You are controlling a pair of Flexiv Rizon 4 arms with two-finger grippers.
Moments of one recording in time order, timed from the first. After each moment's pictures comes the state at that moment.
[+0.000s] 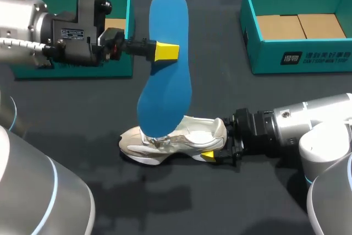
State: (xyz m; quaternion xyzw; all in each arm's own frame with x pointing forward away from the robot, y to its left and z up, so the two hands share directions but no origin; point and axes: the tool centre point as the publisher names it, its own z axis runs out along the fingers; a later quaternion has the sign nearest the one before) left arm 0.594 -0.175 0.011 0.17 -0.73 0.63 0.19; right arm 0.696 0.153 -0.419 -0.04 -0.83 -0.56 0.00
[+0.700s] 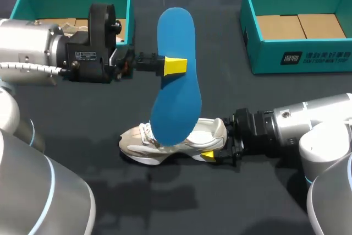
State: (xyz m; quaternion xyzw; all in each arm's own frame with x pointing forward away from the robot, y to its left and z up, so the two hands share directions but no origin) left arm 0.595 -0.187 -0.017 0.16 -0.71 0.67 0.18; right arm 0.696 0.153 -0.419 -0.04 -0.83 -0.56 0.00
